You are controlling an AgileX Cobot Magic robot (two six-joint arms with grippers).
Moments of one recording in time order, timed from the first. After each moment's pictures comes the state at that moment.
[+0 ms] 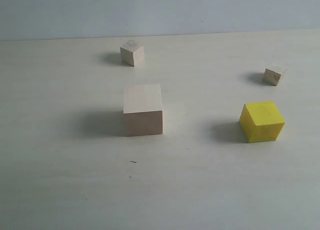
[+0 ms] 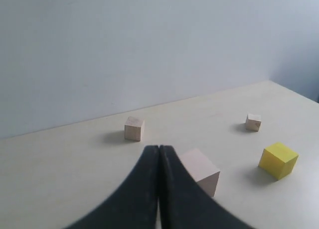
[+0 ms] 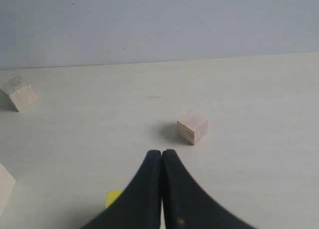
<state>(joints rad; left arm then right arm) -0.74 0.15 -0.74 0.31 0.84 -0.30 0.07 0.72 -0.50 0.03 0.30 0.04</state>
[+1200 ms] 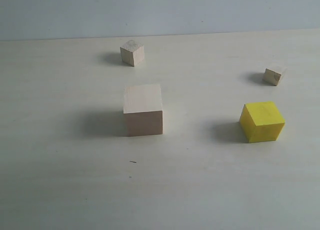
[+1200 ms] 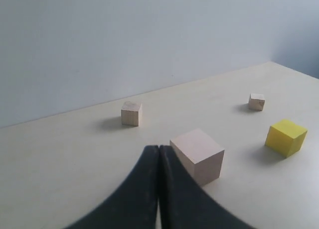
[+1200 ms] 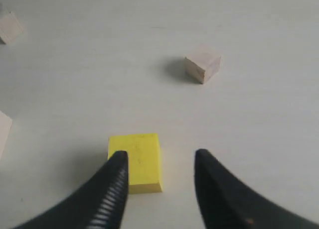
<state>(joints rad) -0.74 0.10 -0.53 0.32 0.71 -0.30 0.07 0.94 -0.64 0.10 0.52 -0.02</state>
